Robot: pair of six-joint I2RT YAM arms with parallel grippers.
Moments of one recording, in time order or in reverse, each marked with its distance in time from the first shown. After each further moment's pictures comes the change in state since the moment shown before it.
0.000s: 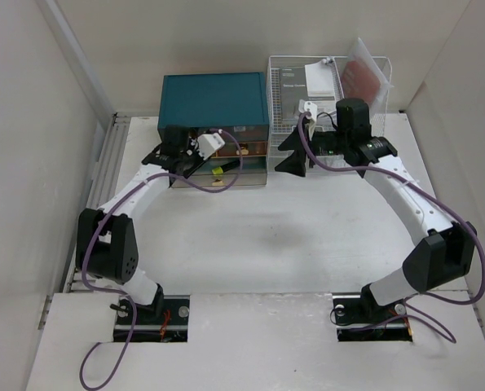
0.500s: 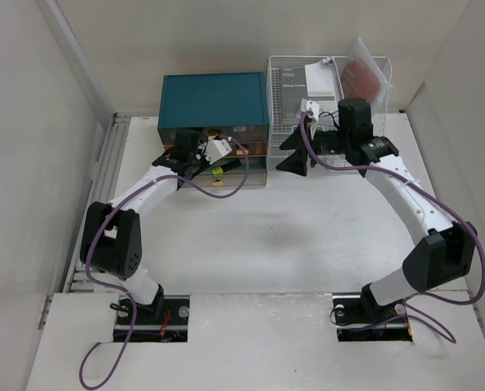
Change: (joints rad) left arm -0.060 0.031 -0.037 0.094 -0.130 0.085; right arm -0.016 0.000 0.000 0.000 -0.005 0.000
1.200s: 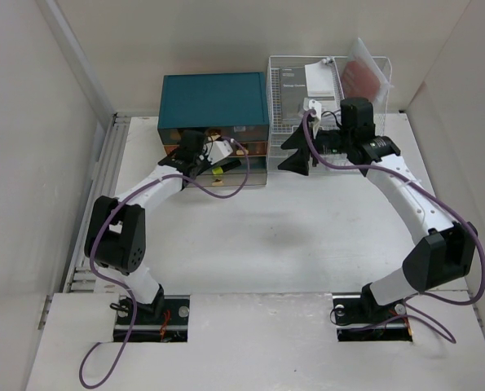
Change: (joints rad) left arm -0.031 0.058 0.000 0.039 -0.127 0.027; right arm -0.015 0.000 0.000 0.000 -0.024 0.000
